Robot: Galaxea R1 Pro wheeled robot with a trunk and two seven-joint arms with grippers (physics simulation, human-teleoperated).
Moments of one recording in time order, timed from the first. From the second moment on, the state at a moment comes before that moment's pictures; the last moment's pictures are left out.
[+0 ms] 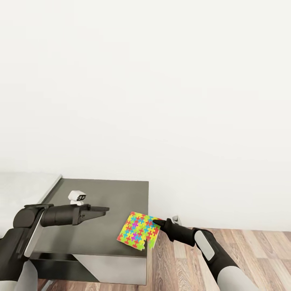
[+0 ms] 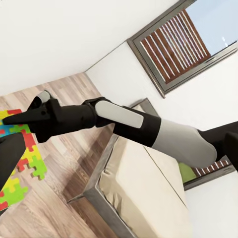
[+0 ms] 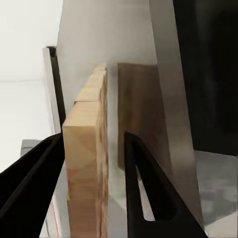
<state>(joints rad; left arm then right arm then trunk) -0.44 0.27 0.10 -1.44 0.16 1.03 -1.57 -0.56 0.03 -0.02 -0.62 -0.67 0.76 0.62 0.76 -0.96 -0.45</state>
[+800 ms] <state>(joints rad) -0.44 0.27 0.10 -1.43 0.16 1.03 -1.57 -0.56 0.01 -0.03 -0.62 -0.68 0.75 0.73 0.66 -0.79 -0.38</state>
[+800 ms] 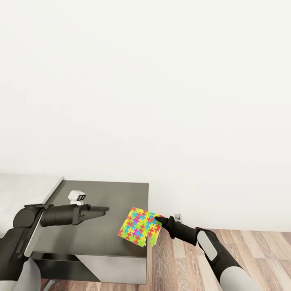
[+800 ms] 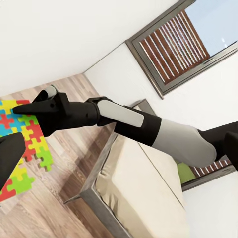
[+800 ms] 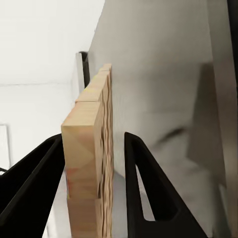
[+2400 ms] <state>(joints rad) -0.45 0.27 0.10 -1.42 0.15 1.03 -1.57 -0.53 -0.01 -0.04 -0.77 -0.68 0.75 0.73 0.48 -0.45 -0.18</state>
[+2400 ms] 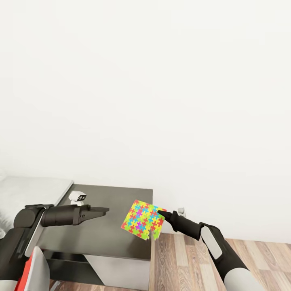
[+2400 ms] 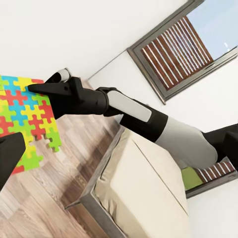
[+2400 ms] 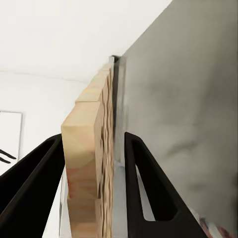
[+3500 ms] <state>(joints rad) -0.45 0.27 0.10 -1.42 0.15 1.03 -1.57 -0.53 -0.02 -0.04 -0.77 -0.67 0.75 0.80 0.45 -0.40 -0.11</state>
